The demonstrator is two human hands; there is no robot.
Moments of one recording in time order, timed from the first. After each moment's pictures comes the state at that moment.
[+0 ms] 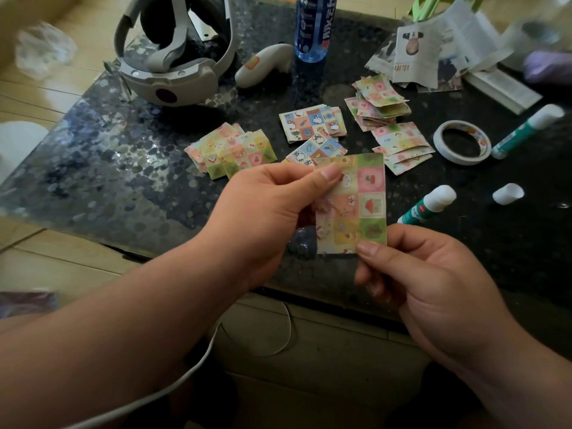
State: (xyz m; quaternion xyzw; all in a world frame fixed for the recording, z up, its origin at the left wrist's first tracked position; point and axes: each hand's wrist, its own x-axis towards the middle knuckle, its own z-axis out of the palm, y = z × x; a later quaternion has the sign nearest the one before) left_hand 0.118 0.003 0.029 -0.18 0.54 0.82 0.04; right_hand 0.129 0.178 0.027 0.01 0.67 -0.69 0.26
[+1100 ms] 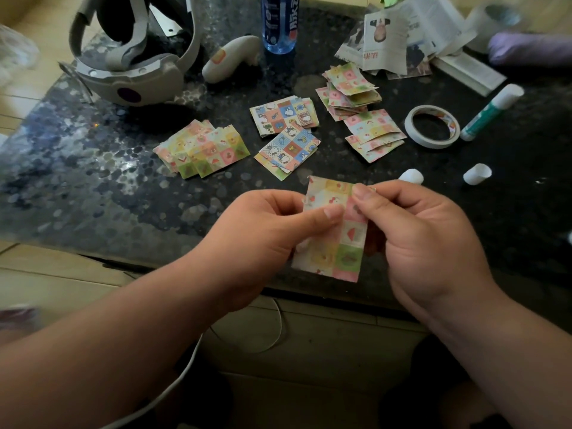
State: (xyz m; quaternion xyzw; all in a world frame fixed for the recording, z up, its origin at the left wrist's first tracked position) left_hand 0.133 0.018 0.020 -0.15 0.59 0.77 0.19; right_hand 0.111 0.181 0.020 0.06 0.69 -0.71 0.10
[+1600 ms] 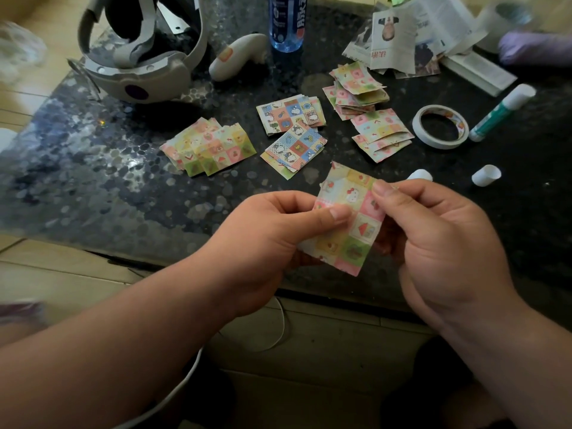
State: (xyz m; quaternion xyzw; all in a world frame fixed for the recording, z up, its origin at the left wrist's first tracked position) left_hand 0.134 0.020 0.020 -0.18 0.55 0.79 0.20; right_hand 0.113 0.182 0.022 0.06 0.64 -0.76 0.09
